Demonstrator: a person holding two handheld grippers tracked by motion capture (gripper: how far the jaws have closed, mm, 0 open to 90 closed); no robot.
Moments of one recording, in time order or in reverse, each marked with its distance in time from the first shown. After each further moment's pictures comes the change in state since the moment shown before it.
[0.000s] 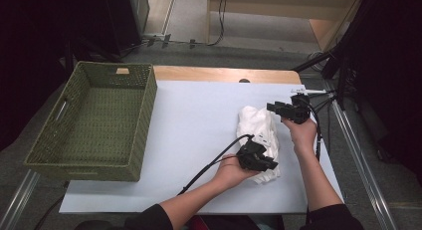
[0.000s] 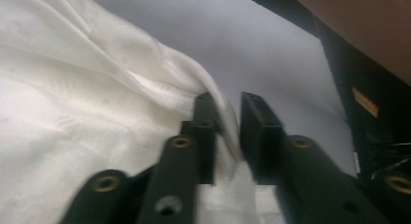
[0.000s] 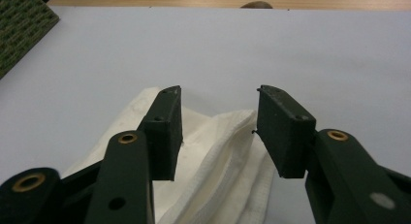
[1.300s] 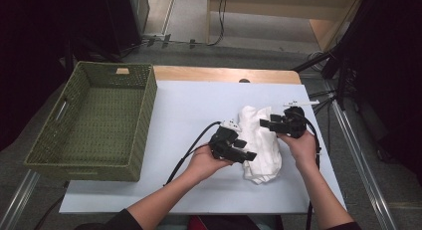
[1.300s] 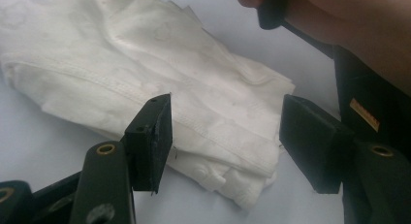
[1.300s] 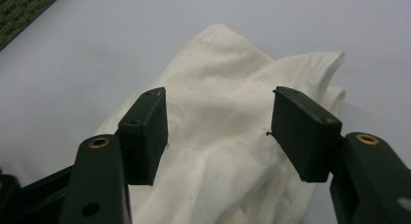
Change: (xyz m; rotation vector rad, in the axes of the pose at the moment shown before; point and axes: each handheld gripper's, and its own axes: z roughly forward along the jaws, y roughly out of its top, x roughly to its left) left arm 0.025 -0.006 -0.085 -0.039 0.070 -0.067; right arm 0.038 -0.029 -0.016 0.078 0.055 -0.094
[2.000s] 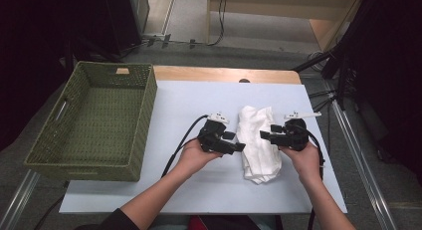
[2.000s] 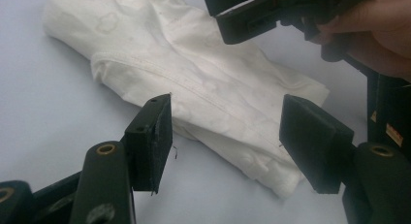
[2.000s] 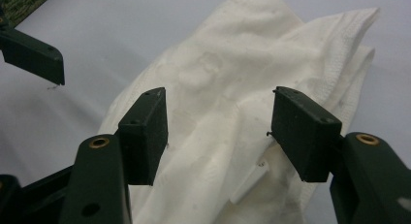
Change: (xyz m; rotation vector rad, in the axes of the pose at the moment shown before) left arm 0.023 -0.002 -0.022 -0.038 0.068 -0.027; right arm 0.019 -0.027 -0.016 0.017 0.012 -0.039
